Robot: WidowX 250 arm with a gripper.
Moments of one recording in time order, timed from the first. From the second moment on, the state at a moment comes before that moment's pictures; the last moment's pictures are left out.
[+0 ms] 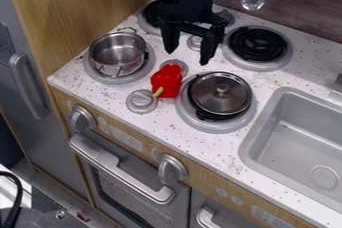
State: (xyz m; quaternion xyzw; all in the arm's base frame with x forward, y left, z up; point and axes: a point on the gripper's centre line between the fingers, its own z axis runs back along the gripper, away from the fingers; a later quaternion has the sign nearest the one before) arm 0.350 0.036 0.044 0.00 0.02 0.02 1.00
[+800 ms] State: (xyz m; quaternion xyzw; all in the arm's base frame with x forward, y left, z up) arm 0.365 0.111 0.018 -0.06 -0.02 0.13 0.99
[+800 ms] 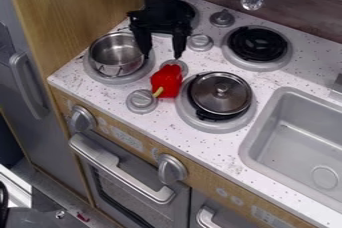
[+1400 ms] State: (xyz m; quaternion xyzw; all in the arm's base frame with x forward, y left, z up) arm 0.385 0.160 0.011 -0.03 -0.13 0.13 0.98
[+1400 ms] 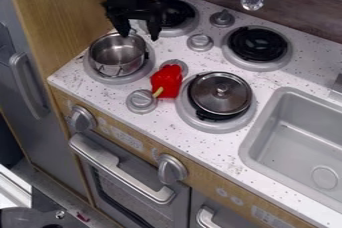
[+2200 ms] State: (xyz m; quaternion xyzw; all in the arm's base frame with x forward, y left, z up) arm 0.379 0.162 -0.033 -0.01 -0.08 0.09 0.99
